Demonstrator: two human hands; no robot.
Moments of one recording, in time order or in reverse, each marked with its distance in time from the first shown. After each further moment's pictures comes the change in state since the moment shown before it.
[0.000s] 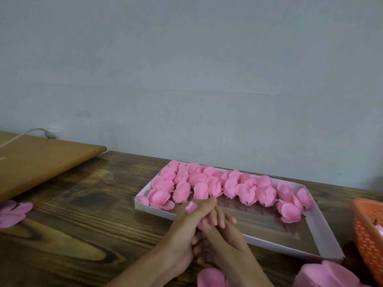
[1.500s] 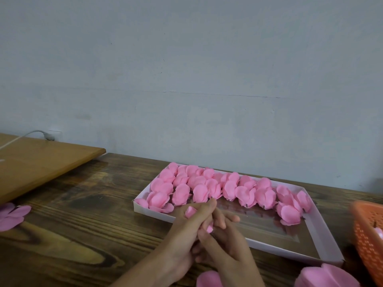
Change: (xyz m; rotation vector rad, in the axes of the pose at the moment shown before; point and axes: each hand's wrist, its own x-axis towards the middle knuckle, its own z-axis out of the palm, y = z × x) left_hand 0.000 -0.002 -0.005 0.112 -0.037 -0.051; right_hand -0.010 0.002 -0.002 -0.070 0.031 -0.167
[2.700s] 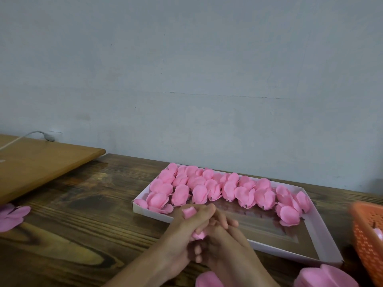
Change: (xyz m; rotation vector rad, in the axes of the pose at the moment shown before) left_hand -0.003 0.004 -0.005 -0.030 -0.086 -0.001; right_hand 0.014 -0.006 0.000 0.298 -0.090 0.258
